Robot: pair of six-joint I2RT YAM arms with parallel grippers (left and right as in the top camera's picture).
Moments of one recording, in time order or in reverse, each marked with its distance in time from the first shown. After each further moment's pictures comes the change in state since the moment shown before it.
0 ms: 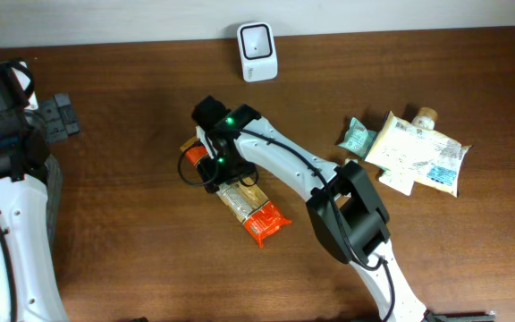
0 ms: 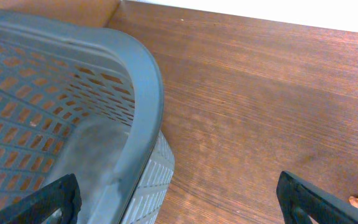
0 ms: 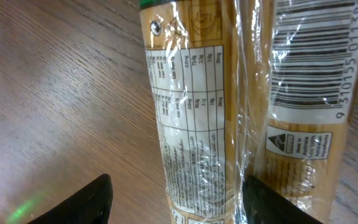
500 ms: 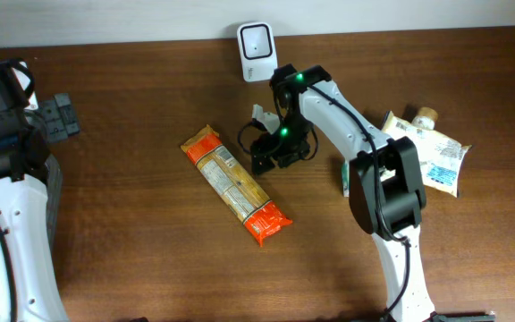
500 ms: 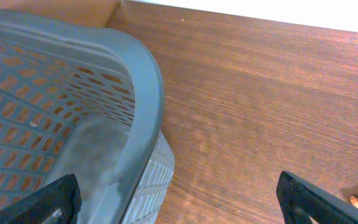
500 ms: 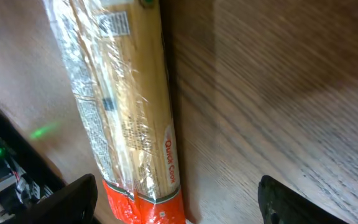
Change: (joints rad) left arm 0.000 0.000 0.000 0.000 0.000 0.000; right arm -0.310 -0.003 -0.008 -0.249 -0.234 -0.394
